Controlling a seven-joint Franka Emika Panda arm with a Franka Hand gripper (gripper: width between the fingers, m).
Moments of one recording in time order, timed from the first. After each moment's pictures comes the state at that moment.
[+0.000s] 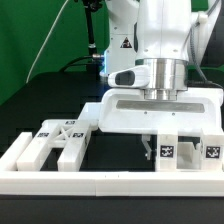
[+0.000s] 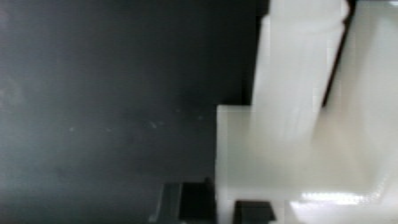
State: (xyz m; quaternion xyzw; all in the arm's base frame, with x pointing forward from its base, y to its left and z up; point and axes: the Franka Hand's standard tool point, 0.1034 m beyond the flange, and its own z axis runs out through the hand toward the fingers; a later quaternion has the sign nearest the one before) arm 0.607 0.034 0.019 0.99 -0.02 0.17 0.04
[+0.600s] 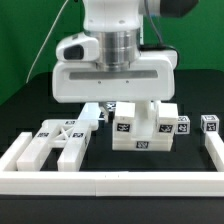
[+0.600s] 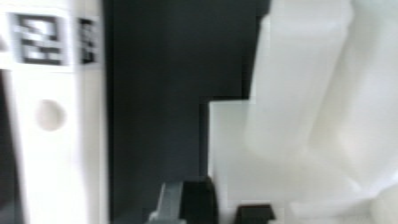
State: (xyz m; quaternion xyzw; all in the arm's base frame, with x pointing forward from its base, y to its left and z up) arm 0.570 -0.038 0.085 1.00 0.01 -0.07 0.02
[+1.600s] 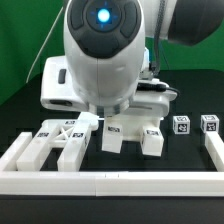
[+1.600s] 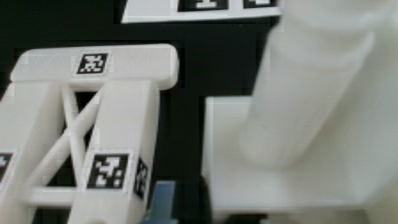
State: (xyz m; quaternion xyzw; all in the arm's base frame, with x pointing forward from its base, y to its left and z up) arm 0.553 -0.050 0.082 0.89 -0.03 -0.46 0.04
